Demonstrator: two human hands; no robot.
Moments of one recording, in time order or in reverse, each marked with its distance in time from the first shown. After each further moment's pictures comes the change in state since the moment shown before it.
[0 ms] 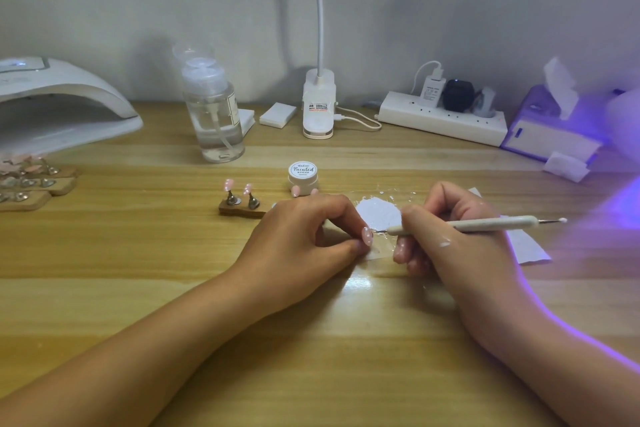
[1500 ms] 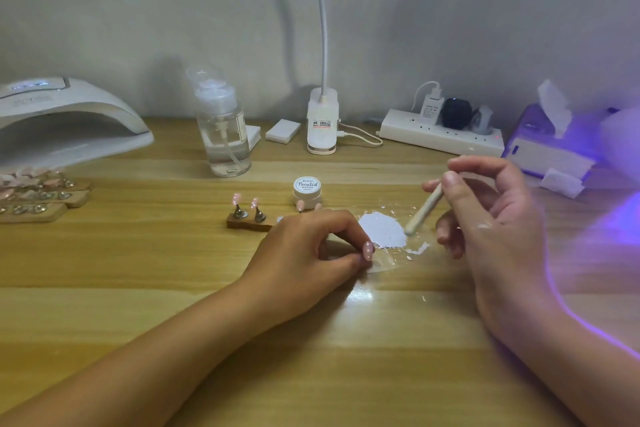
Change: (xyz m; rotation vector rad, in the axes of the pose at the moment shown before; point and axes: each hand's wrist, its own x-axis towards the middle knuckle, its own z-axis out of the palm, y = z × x) left_hand 0.001 -0.003 -0.001 0.011 -0.001 0.014; right_hand 0.018 0.004 -0.017 0.054 0.214 -0.263
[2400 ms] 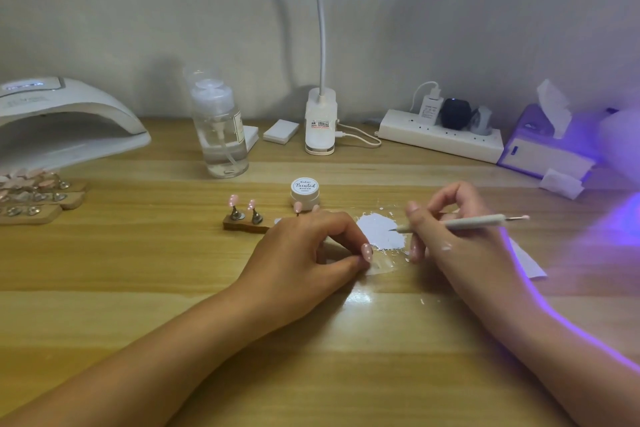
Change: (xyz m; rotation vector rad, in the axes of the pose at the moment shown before) left_hand 0.000 -0.003 0.002 -0.017 -0.017 -0.043; right_hand 0.001 0.014 -0.004 -0.397 -0.179 0.051
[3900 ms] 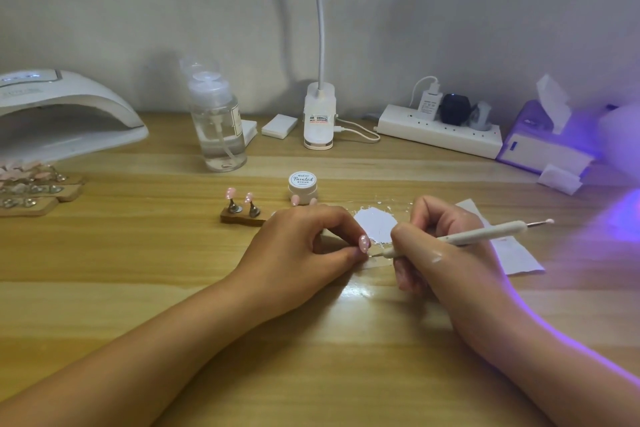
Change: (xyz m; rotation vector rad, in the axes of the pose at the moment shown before) left_hand 0.000 0.005 -0.001 0.041 0.022 0.041; right_hand -0.020 -0.029 0.010 0.317 -0.195 0.136
